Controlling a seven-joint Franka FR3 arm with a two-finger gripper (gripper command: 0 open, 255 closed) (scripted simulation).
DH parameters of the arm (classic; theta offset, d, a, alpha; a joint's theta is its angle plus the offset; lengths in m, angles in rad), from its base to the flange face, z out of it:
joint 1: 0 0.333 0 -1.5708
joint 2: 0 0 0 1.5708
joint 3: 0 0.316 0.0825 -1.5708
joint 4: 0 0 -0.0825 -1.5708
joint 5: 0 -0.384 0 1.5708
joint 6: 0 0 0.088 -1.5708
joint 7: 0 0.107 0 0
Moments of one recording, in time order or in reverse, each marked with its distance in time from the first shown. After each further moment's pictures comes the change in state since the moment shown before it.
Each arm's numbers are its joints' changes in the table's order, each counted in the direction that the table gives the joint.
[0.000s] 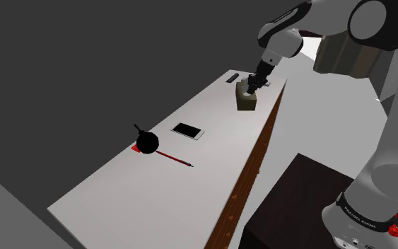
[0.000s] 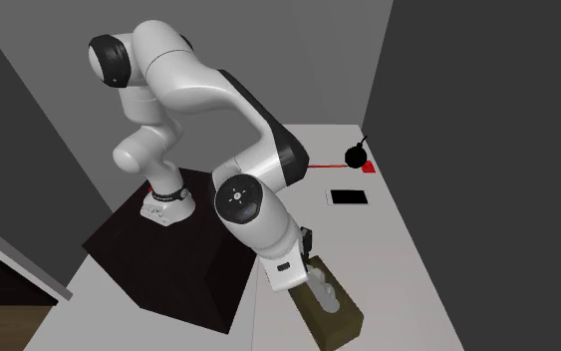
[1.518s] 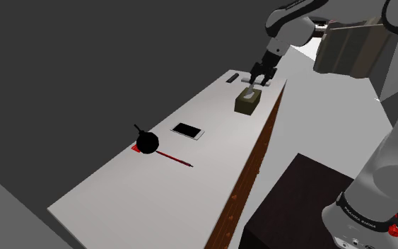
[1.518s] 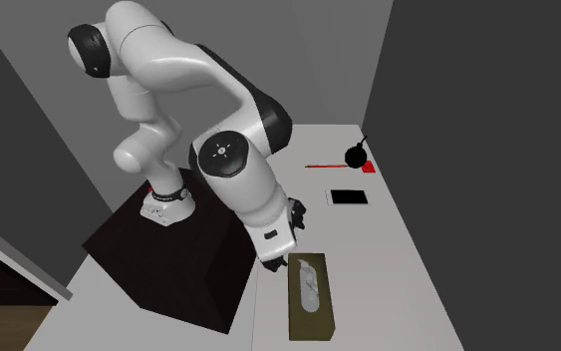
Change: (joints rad) arm 0.032 -0.162 -0.013 0.061 0.145 0.054 0.092
